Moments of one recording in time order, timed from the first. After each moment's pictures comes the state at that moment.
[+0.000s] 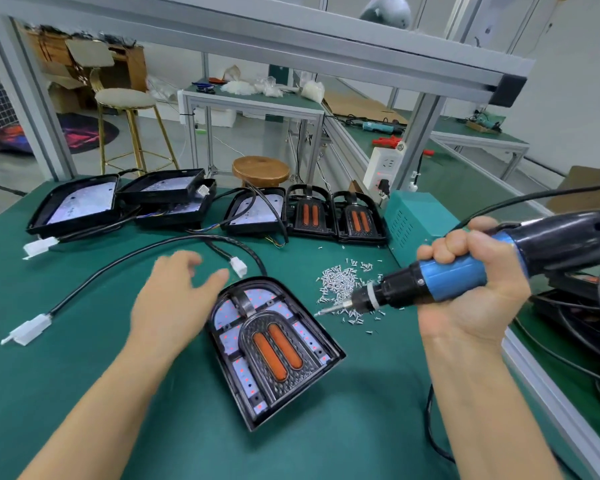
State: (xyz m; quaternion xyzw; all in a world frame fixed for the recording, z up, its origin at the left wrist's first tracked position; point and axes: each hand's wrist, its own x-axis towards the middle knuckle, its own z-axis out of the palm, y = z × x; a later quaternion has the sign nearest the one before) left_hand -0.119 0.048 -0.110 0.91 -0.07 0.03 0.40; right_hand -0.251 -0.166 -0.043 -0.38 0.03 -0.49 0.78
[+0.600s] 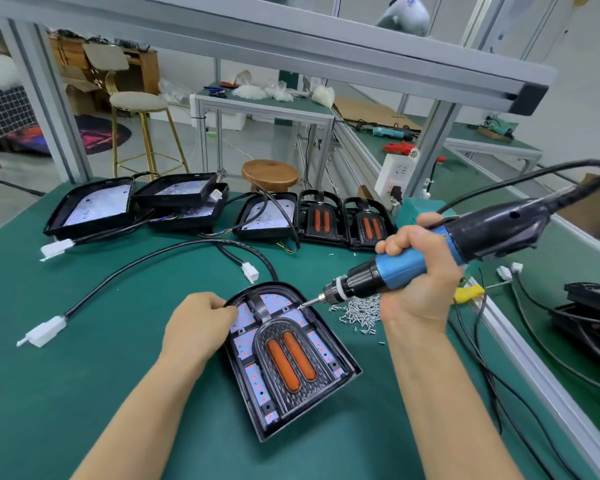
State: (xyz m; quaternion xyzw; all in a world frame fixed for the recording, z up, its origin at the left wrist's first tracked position) left_hand -0.112 0.037 -0.141 0.87 0.02 -0.12 0.47; right_hand -0.197 -0.151 -0.058 -0.39 0.02 -0.47 0.79
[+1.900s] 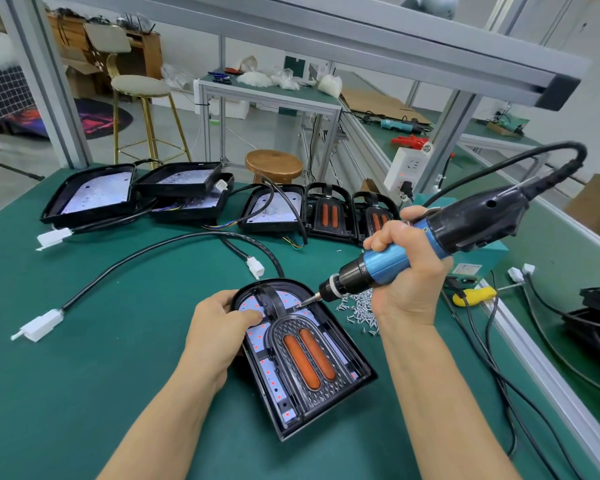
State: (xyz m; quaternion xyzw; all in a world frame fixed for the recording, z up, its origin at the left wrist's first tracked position) left_hand -0.131 0.024 -0.139 0.69 0.03 -0.17 0.70; right_hand -0.174 -0.147 -0.072 -0.46 0.01 -0.46 0.76
